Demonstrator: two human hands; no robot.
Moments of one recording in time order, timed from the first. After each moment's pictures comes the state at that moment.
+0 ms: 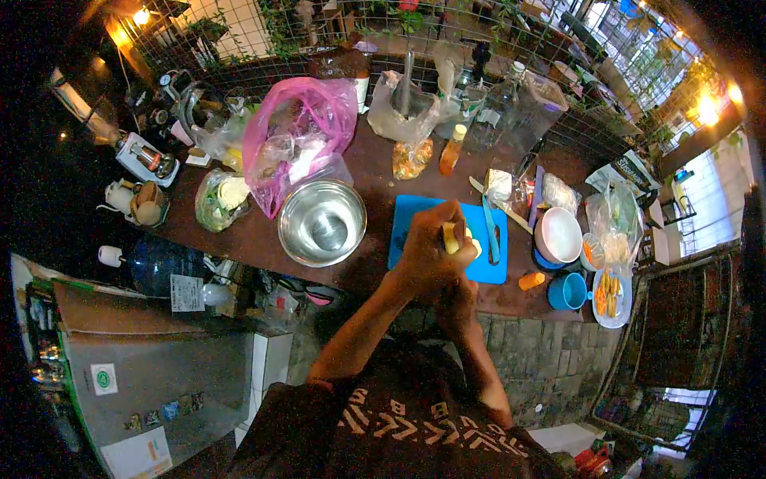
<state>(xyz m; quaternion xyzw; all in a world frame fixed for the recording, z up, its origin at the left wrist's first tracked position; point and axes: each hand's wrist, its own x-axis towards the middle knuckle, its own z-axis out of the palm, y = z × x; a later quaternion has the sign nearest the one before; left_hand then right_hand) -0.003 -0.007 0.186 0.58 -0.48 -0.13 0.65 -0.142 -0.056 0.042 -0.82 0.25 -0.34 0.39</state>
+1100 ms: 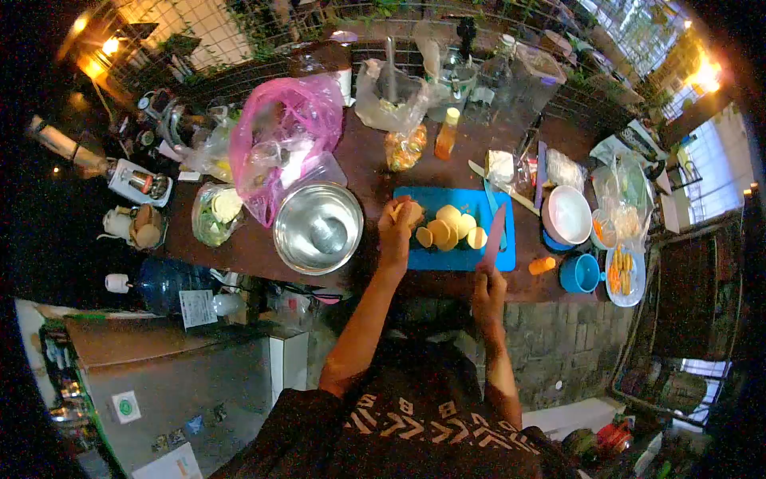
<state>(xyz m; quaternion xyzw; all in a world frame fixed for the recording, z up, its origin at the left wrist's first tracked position) 0.039 -0.026 0.042 0.49 -0.07 -0.31 0.81 -0.184 -0.081 0.025 -0.74 0.36 -0.34 0.45</state>
